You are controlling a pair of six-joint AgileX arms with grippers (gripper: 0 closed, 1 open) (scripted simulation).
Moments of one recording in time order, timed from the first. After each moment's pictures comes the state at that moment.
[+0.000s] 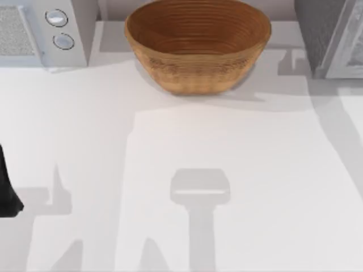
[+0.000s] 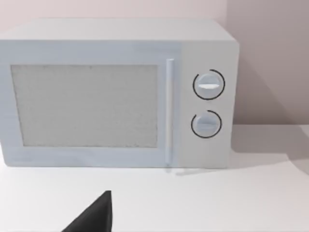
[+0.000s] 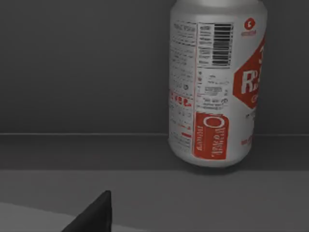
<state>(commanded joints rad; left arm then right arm) 0.00 0.00 0.00 0.00 0.00 0.00 0.18 1.32 1.73 -0.42 0.20 0.02</state>
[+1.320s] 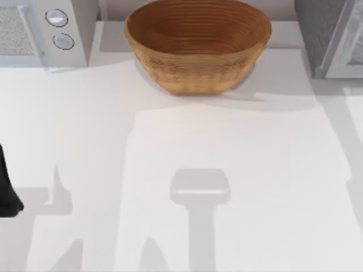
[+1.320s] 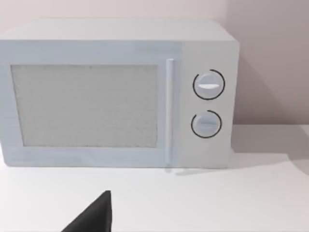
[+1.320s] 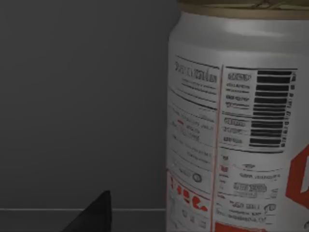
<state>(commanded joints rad) 0.00 0.00 0.00 0.00 0.00 0.00 0.10 1.67 2.04 -0.36 0.13 0.02</state>
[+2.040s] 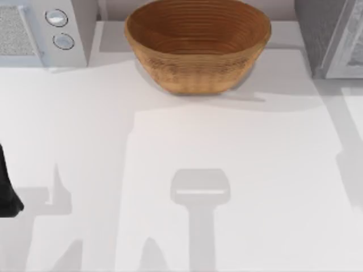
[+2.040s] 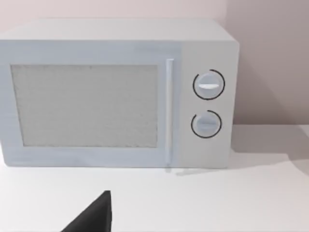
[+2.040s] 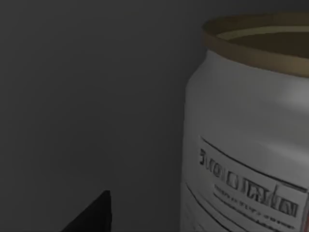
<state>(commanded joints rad) 0.00 0.00 0.00 0.00 0.00 0.00 0.08 1.95 2.41 -0.45 0.11 0.01</state>
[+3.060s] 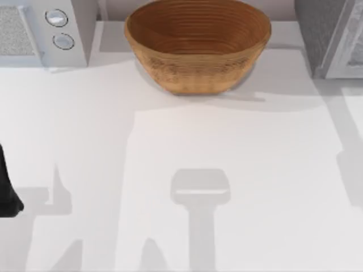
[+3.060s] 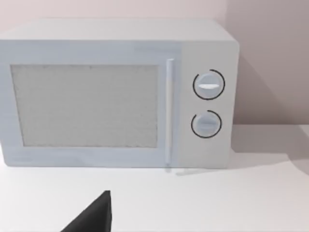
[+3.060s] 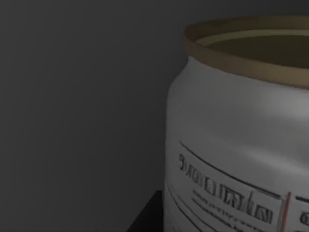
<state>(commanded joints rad) 0.00 0.00 0.00 0.00 0.00 0.00 0.08 1.95 2.41 -0.45 0.11 0.01</state>
